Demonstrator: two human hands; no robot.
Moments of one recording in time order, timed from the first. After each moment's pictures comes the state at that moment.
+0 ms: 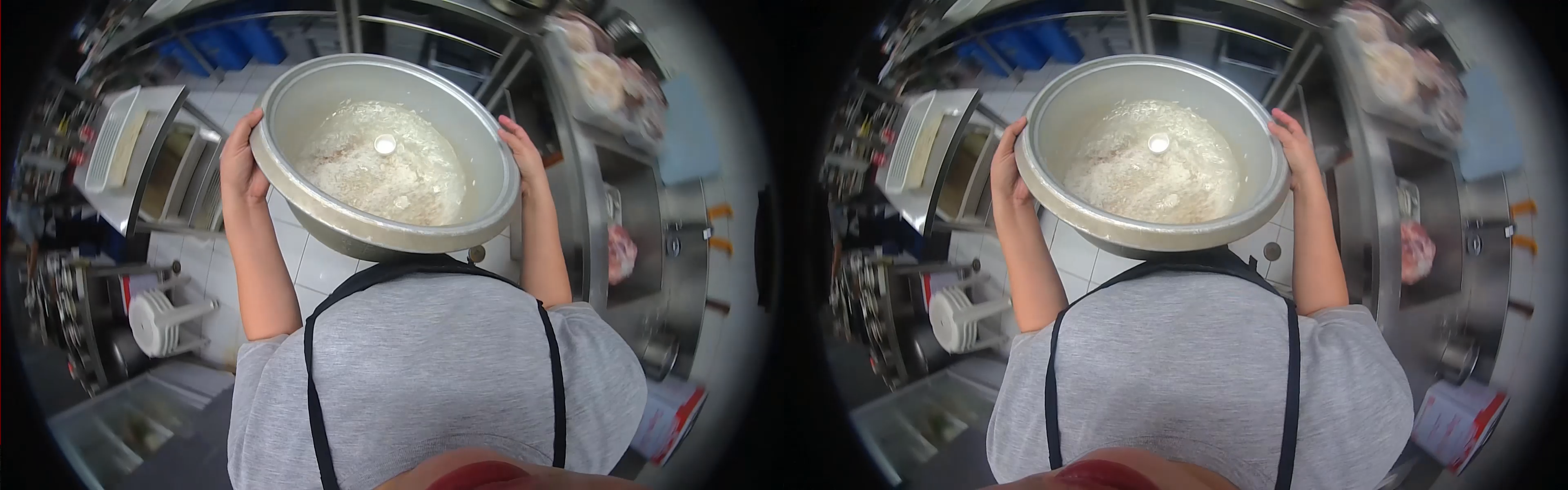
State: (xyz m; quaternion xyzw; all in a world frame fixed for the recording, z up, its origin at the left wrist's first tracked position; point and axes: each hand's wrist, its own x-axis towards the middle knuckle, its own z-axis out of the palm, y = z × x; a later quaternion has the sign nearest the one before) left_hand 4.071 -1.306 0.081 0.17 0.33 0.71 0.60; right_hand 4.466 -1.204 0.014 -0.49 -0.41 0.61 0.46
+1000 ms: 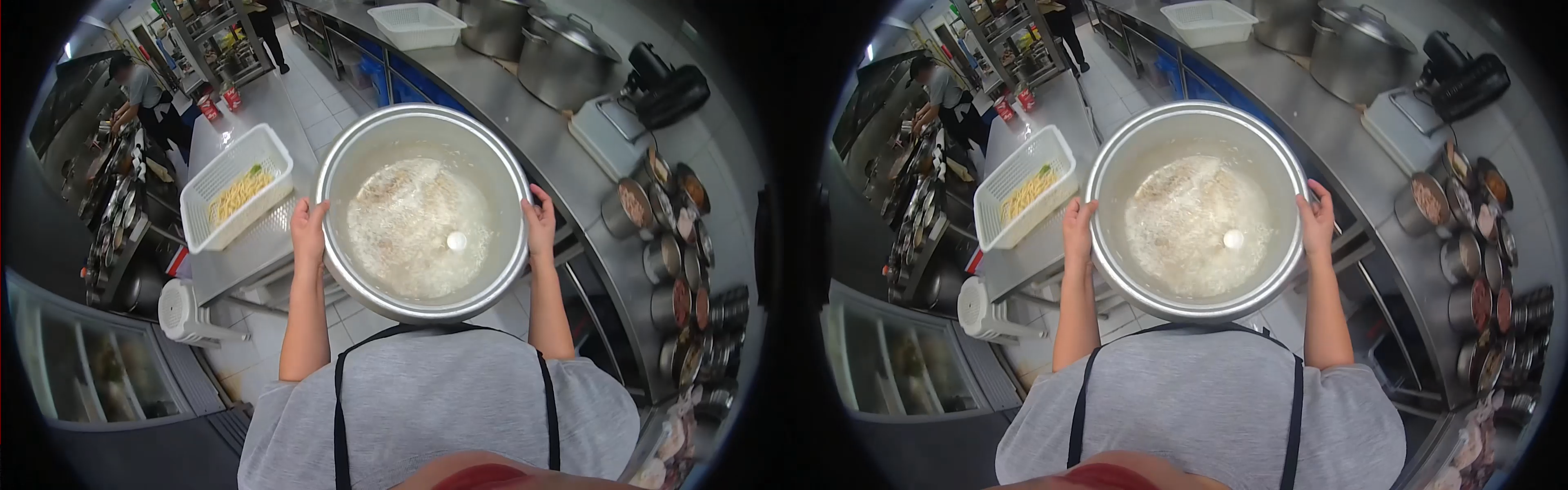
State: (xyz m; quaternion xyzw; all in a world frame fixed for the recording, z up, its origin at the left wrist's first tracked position) left_hand 3.679 -1.045 0.047 0.13 0.60 0.78 0.11; right_hand 3.893 -0.734 -0.008 -0.25 -0.60 0.63 0.42
